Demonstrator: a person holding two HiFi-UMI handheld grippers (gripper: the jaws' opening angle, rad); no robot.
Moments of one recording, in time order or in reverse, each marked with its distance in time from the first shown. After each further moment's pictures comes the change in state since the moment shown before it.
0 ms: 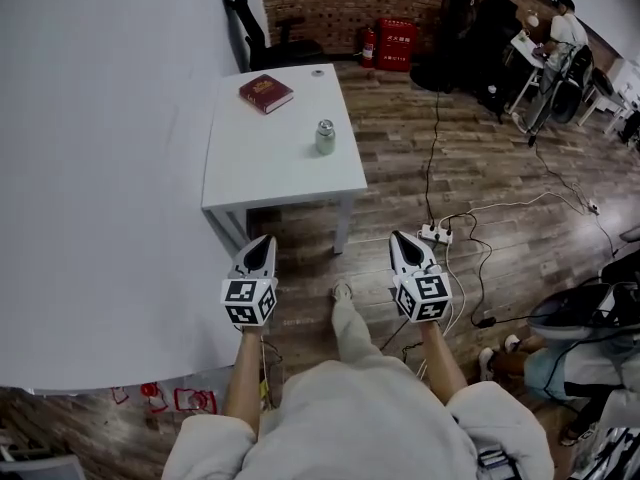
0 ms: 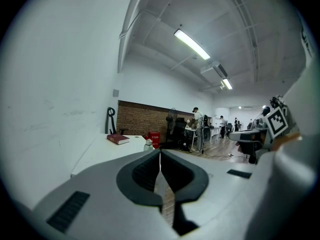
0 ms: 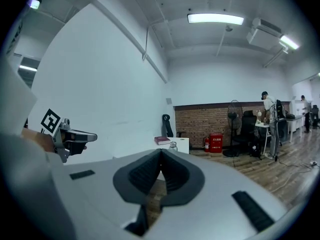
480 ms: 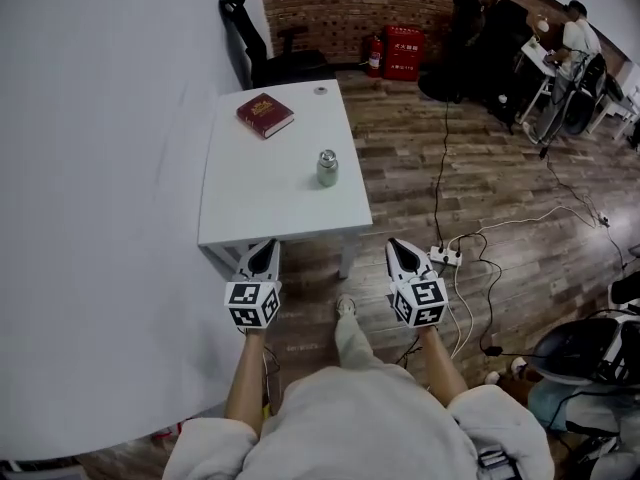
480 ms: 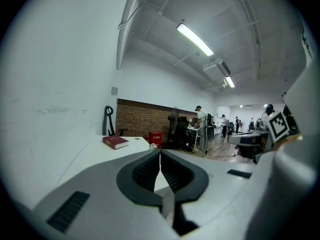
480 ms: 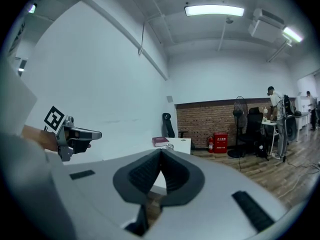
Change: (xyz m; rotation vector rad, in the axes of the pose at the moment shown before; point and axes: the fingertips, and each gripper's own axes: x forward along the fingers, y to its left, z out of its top) left arm 0.125 0.035 0.025 0.006 0.016 0.005; right arm 0.116 -0.055 0.009 0.010 0.004 0.042
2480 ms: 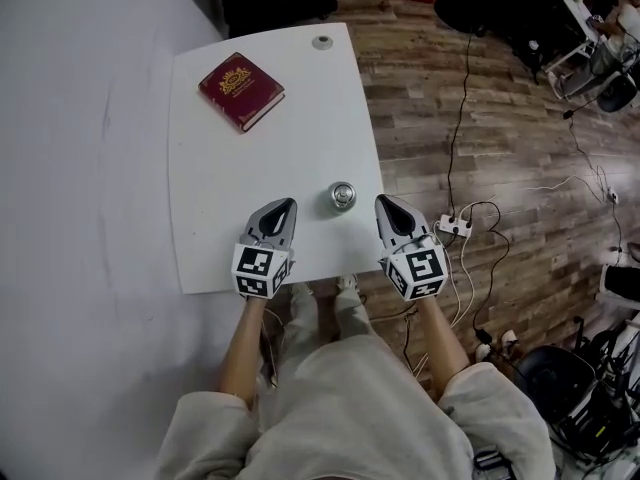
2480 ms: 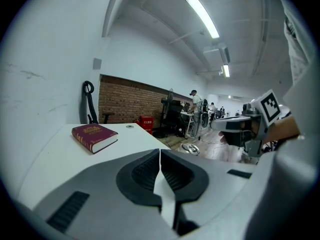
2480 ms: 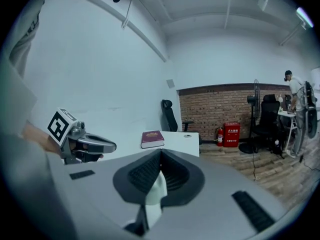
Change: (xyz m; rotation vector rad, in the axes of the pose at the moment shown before) left arm 0.329 0.120 -0.012 0.025 0.199 -0.171; right arm 0.338 -0.095 0.009 0.010 0.119 0.077
